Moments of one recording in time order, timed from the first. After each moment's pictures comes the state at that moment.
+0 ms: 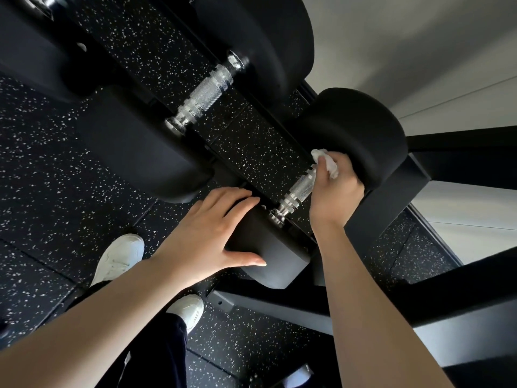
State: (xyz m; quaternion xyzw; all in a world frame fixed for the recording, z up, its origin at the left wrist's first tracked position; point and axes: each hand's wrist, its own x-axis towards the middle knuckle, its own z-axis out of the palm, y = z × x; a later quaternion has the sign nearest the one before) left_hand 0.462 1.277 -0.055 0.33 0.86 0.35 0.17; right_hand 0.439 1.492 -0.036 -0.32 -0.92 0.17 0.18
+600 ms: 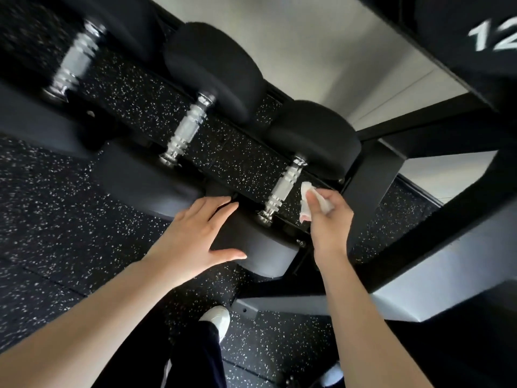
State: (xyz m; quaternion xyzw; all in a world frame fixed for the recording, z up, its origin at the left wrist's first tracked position) left_hand 0.447 1.263 -0.006 0.39 0.88 0.20 0.19; right_hand 0.503 1.488 0.014 -0.48 -0.72 0.48 0.11
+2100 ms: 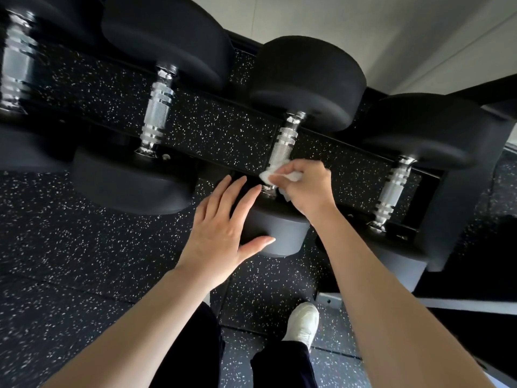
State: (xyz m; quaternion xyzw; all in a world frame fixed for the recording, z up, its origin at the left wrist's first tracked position) left_hand 0.319 1.148 -0.037 0.41 0.88 0.16 0.17; right_hand 0.332 1.333 -0.023 -0.44 -0.76 0.46 -0.10
